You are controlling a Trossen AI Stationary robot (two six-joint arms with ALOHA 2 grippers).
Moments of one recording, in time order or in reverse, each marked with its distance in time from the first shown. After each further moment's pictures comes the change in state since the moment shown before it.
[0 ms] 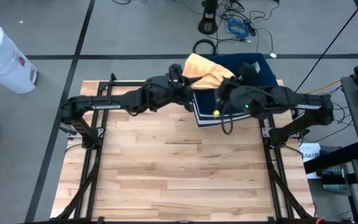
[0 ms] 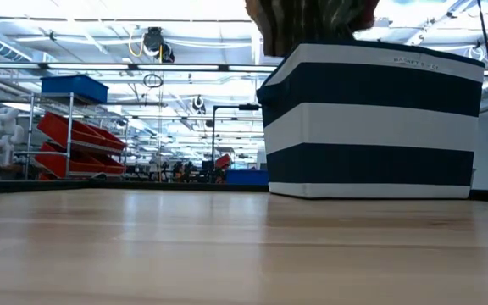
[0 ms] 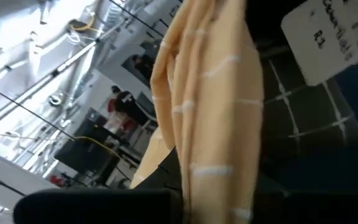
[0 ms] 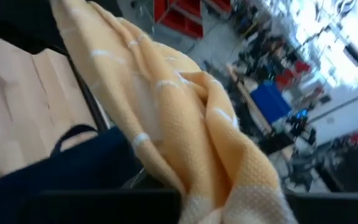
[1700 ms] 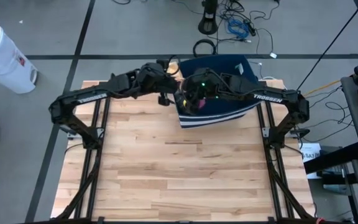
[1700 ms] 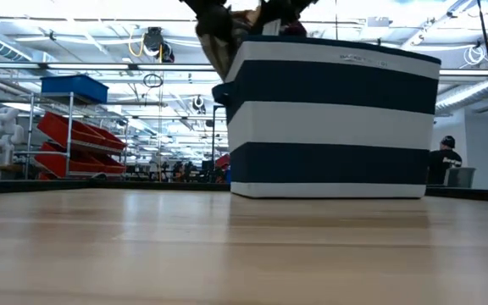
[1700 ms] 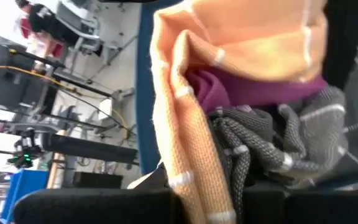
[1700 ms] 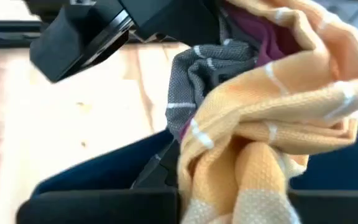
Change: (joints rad) left arm 0.200 -0.105 -0.001 -0.611 0.100 -0.055; right arm -0.322 0.305 -0.002 0.275 -0.878 0.109
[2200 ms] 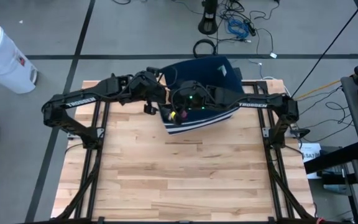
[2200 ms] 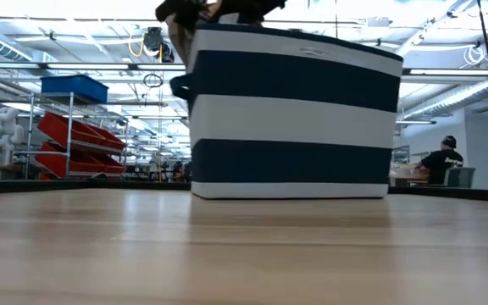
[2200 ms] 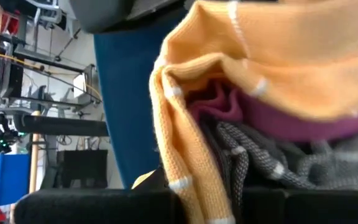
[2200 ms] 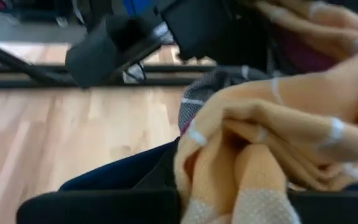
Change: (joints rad) left arm -0.071 -0.106 0.000 -0.319 -0.079 -0.060; right arm 0.104 0.129 0.000 0.267 -0.077 0.028
